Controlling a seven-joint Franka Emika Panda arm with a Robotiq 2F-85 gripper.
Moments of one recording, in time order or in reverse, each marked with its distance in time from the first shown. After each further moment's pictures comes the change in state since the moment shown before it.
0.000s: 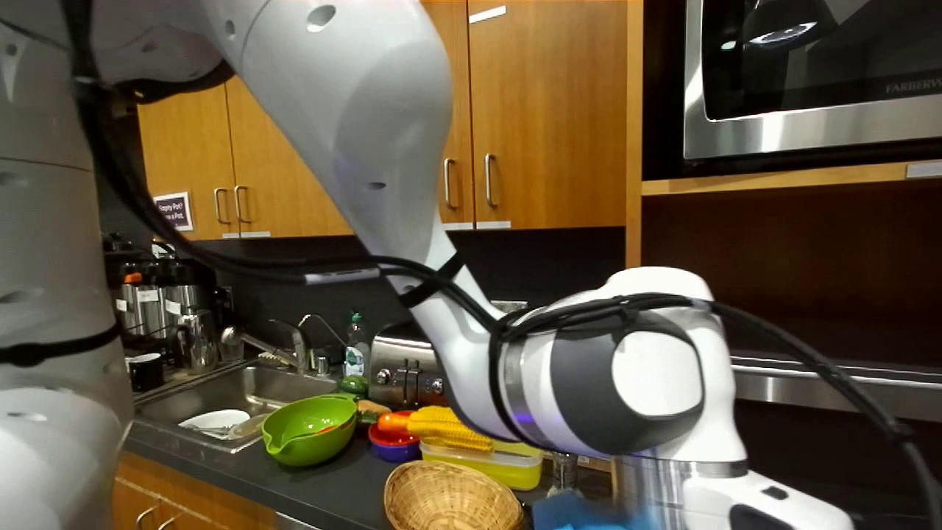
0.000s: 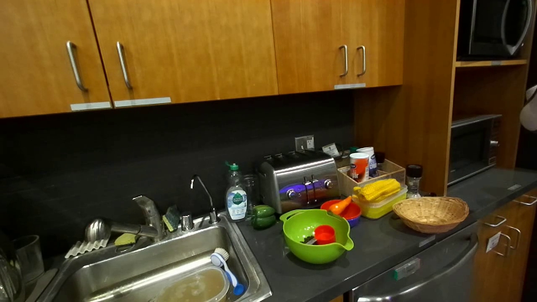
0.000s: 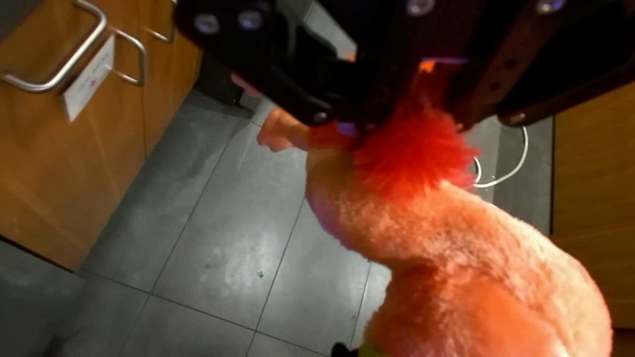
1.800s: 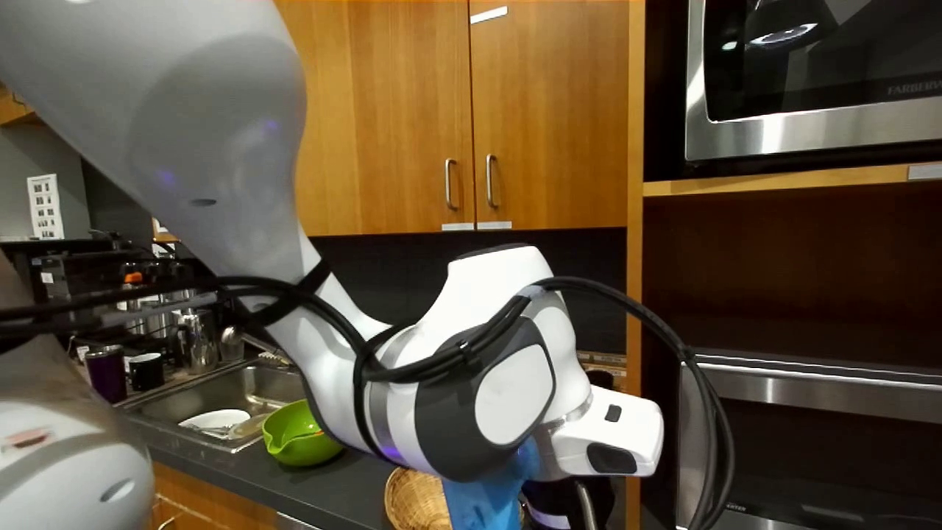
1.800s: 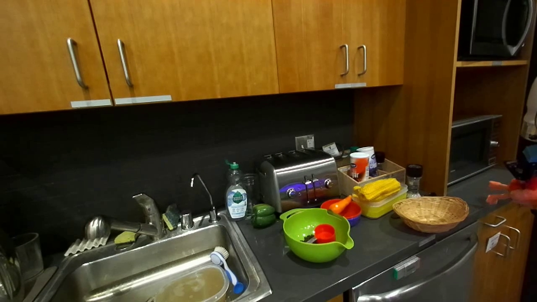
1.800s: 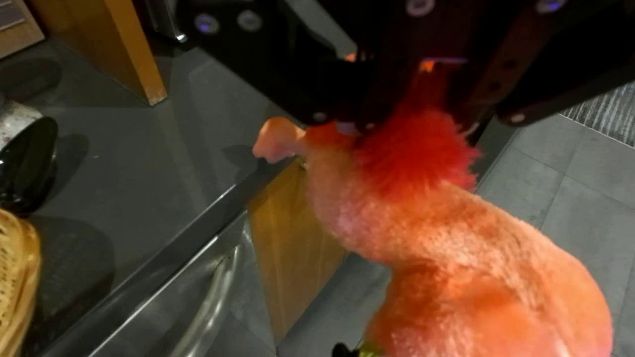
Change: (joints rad) arm 0.375 -0.335 -0.359 -0.279 -0.267 0.399 -0.012
